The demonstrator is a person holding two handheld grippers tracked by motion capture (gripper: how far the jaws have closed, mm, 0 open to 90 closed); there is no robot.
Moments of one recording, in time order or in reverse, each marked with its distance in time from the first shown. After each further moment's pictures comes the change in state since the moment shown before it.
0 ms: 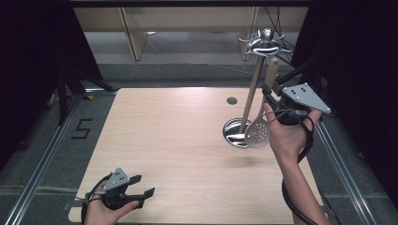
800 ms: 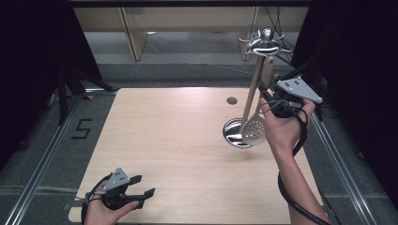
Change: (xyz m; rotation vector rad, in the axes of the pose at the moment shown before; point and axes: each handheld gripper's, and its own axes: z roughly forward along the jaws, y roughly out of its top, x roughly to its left) left arm -0.001 0.000 0.000 -0.004 -0.011 -0.009; right arm 0.001 0.002 0.021 0.064 -0.003 0.010
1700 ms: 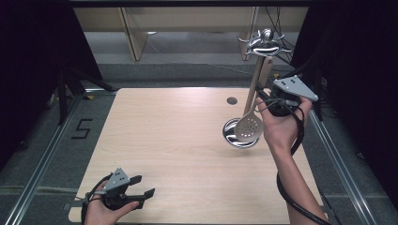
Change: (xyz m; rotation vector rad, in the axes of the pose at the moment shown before) left arm 0.000 0.000 0.000 -0.002 -0.004 -0.001; right arm 0.003 -0.001 0.005 0.005 0.007 -0.024
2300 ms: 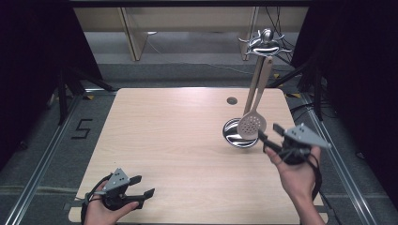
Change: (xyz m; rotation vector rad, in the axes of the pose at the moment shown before) left arm 0.000 -0.001 0.000 -0.001 0.001 -0.007; right arm -0.014 -0.101 -0.065 0.170 0.169 0.031
